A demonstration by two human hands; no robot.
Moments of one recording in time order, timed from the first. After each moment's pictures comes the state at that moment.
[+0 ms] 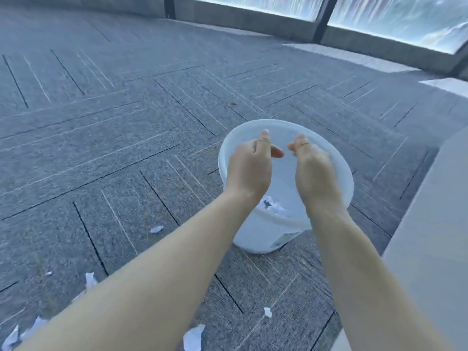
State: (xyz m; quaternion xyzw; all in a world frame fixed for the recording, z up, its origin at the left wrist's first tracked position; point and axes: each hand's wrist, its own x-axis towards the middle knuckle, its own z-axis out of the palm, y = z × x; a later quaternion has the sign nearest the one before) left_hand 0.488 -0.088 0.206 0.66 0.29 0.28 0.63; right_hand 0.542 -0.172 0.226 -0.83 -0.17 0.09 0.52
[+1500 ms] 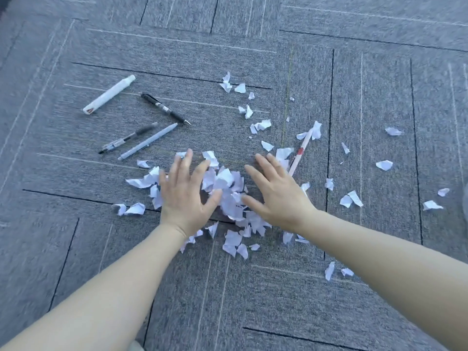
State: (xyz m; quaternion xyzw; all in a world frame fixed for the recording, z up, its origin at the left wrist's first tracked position) left_hand -0.034 -0.146 -0.040 0.71 0.69 0.04 0.14; right_hand 0.188 -0.117 -0.028 -0.50 -0.83 0.24 -0.02
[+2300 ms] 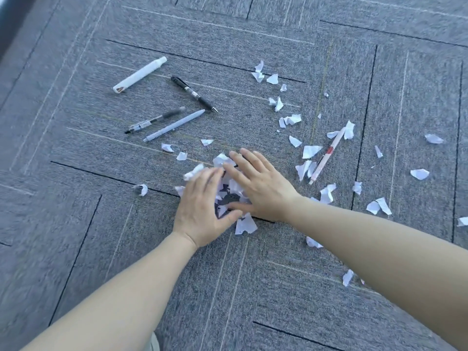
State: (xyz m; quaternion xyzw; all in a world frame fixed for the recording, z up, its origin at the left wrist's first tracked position) left_hand -0.043 -0.185 -0.047 0.72 0.67 0.09 0.18; right_hand 0.128 -0.101 -0.053 -0.32 -0.94 0.12 -0.07
